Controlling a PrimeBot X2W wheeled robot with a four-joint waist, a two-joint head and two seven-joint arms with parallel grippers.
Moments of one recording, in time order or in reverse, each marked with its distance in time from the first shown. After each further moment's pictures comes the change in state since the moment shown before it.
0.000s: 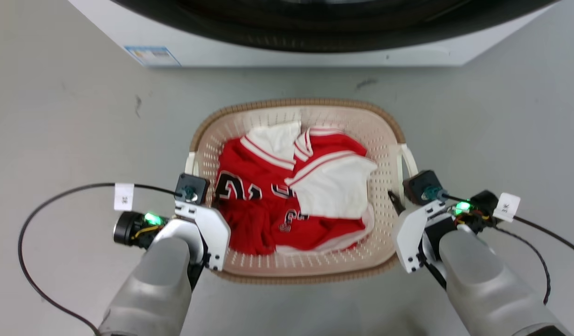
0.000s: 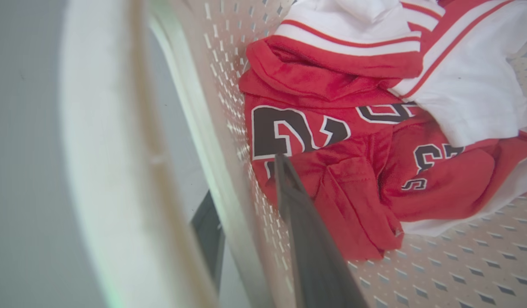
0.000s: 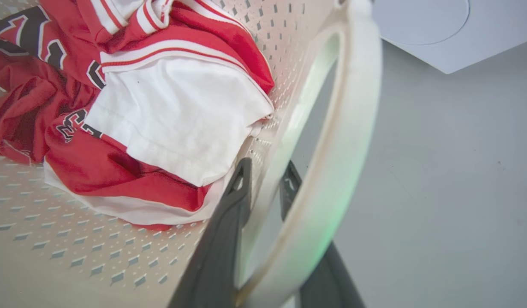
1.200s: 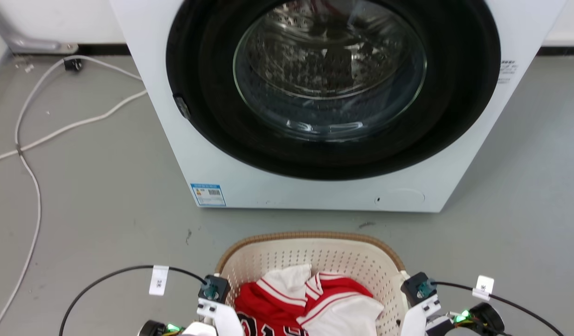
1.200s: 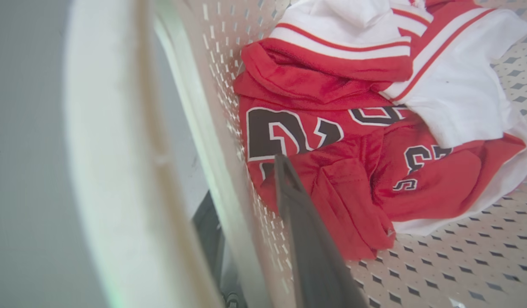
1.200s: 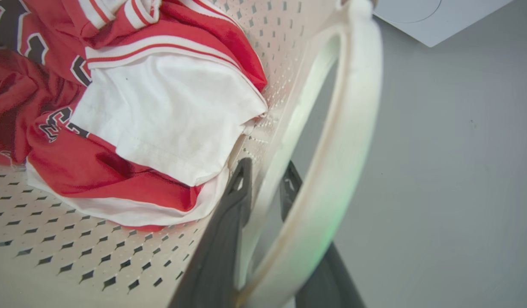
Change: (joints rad) left arm 0.301 0.020 -0.424 -0.084 -0.453 0.001 0.270; right arm 0.286 -0.072 0.426 -0.053 0.447 0.000 0.252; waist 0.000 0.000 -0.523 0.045
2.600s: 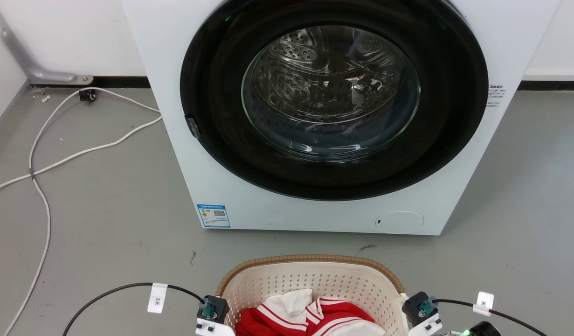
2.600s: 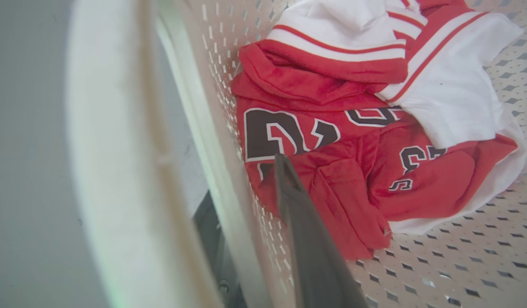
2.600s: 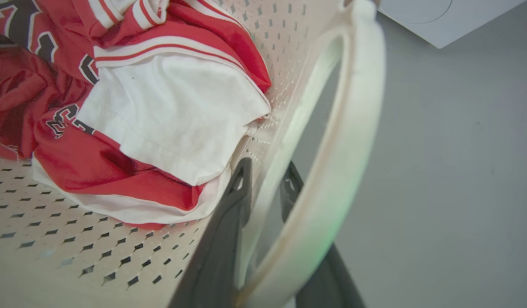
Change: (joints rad) left arm 0.030 0.034 -0.268 0.011 -0.290 0.000 -0.014; right arm 0.021 -0.049 0.313 -0.014 0.296 0.000 -0.011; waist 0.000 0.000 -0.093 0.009
